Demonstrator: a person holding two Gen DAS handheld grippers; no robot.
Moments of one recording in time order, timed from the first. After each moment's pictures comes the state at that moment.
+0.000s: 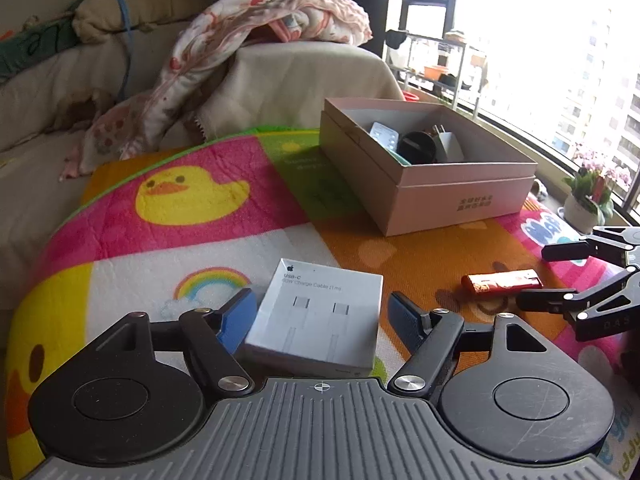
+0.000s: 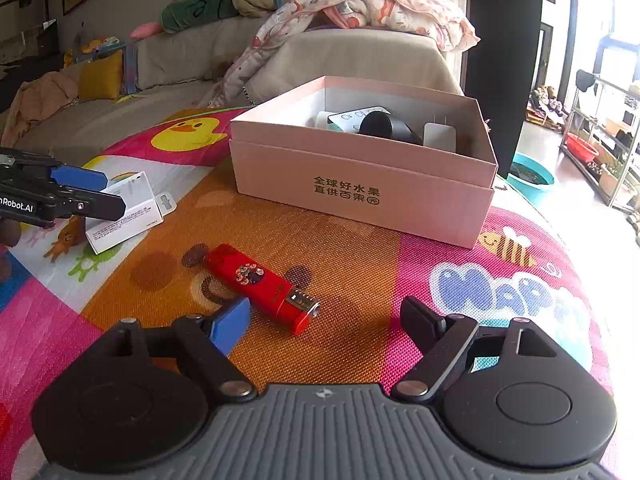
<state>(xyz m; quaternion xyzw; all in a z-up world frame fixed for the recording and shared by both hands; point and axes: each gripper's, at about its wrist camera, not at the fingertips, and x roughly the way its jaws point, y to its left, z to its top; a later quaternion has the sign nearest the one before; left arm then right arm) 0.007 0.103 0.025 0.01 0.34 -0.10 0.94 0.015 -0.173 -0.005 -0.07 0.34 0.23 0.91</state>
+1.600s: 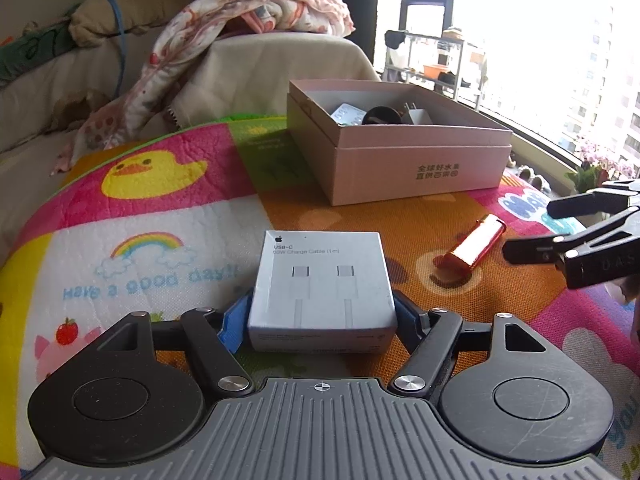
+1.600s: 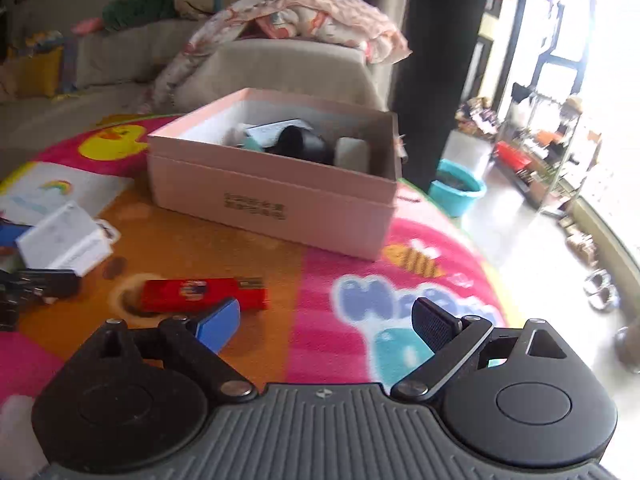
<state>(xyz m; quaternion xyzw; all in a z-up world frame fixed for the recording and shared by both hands) -0.016 0.053 -0.004 0.02 0.33 -0.09 0.94 0.017 -0.184 0.008 -0.07 0.35 0.17 0.92</state>
